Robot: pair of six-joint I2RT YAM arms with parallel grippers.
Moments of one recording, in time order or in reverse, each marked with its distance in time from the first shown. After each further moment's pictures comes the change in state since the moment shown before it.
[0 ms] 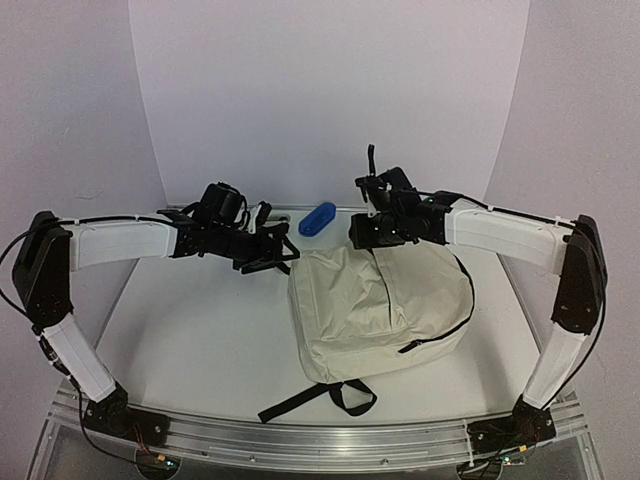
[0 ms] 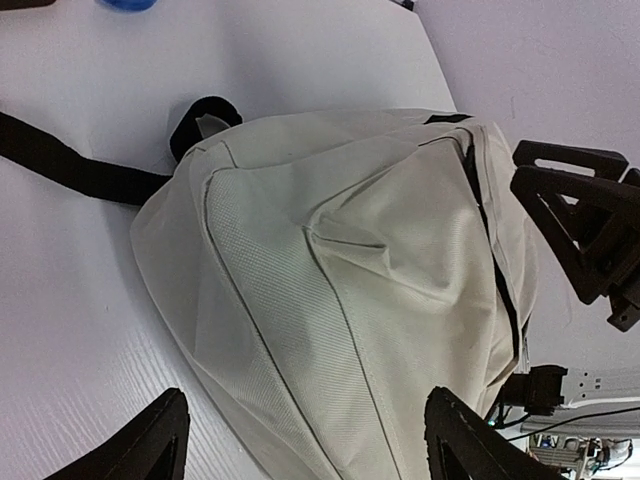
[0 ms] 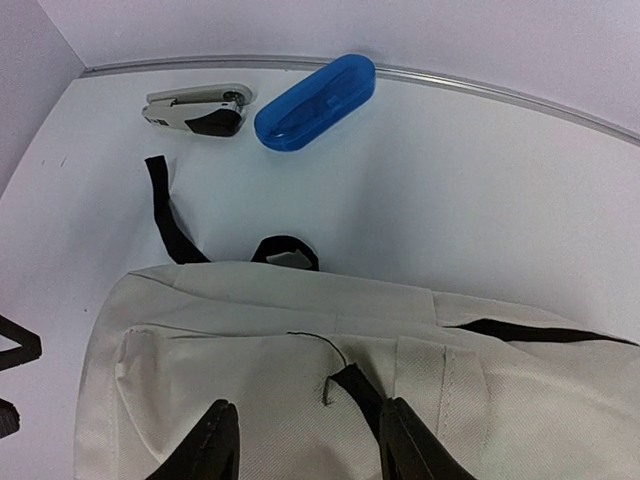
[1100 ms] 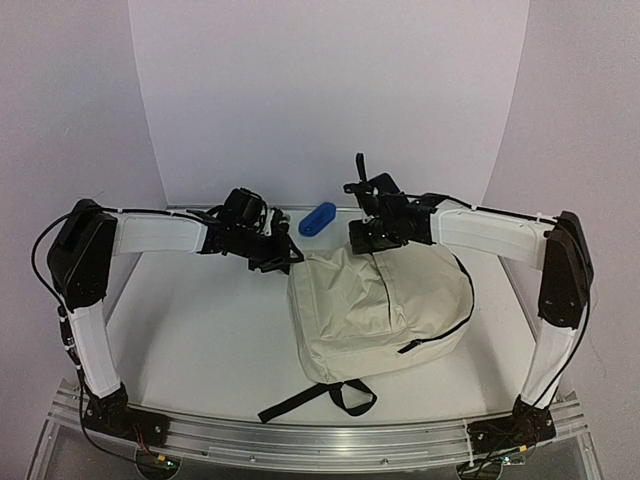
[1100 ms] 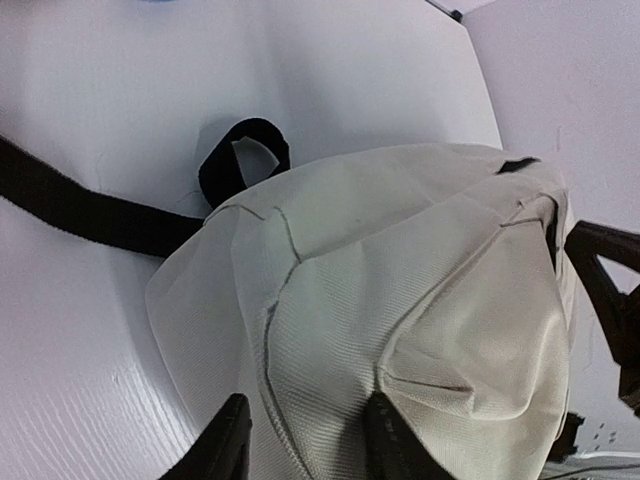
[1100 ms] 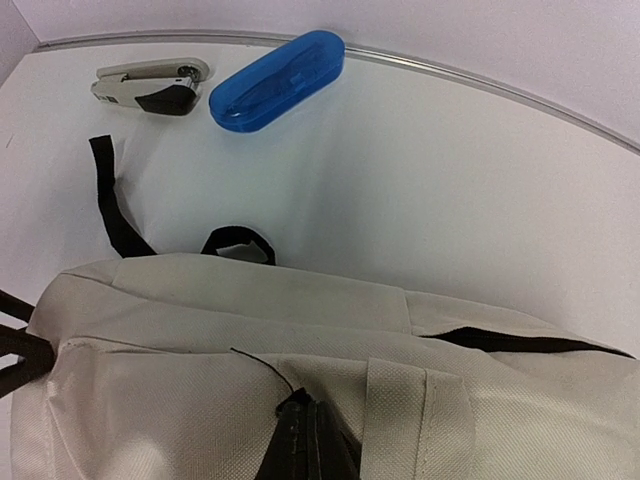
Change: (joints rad) left arm 0.003 0.235 0.142 0.035 -0.041 -0.043; right arm -0.002 0.093 0.056 -0.042 0.074 -0.038
